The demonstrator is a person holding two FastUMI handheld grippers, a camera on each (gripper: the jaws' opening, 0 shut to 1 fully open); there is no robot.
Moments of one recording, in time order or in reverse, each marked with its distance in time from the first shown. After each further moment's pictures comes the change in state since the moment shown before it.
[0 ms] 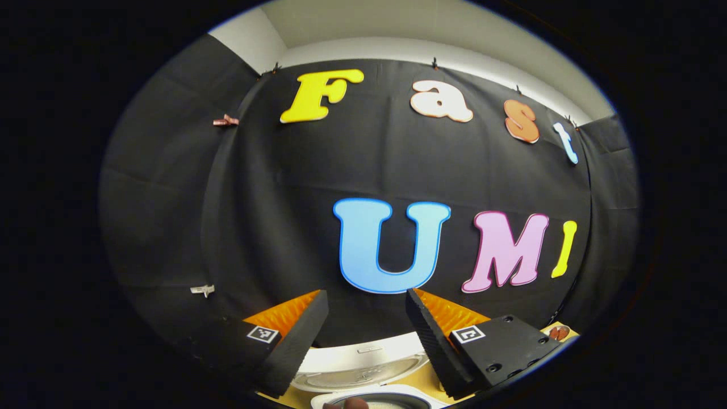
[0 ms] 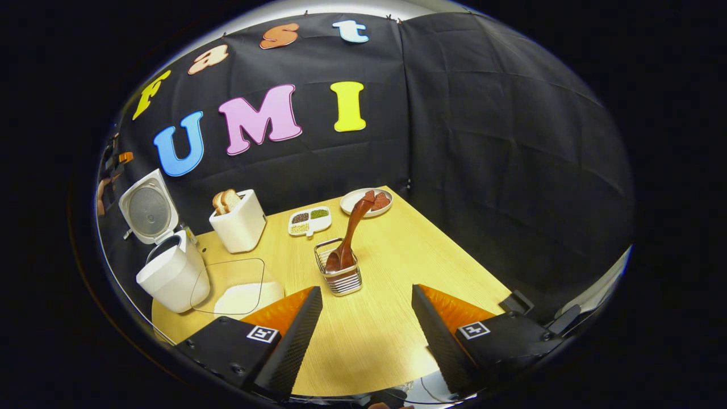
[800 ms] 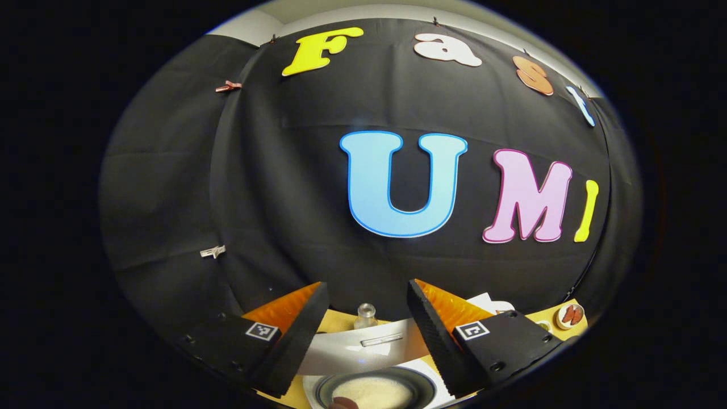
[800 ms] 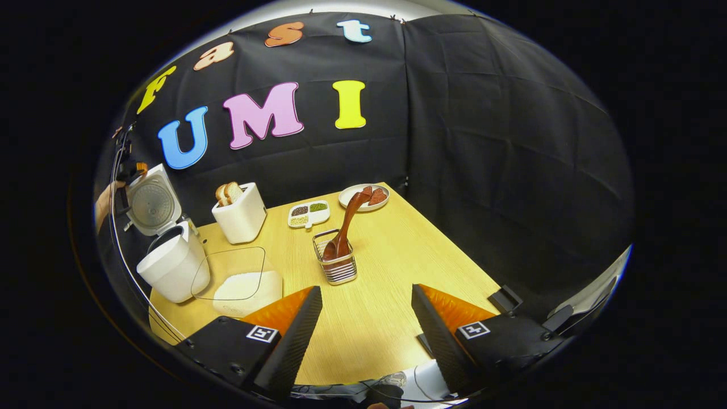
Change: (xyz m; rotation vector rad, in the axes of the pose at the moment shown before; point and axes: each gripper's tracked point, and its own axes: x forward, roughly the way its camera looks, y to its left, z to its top) left arm -0.021 -0.016 -0.091 0.015 0.237 0.104; right arm -0.021 -0.009 -0.005 -0.012 0.010 0.026
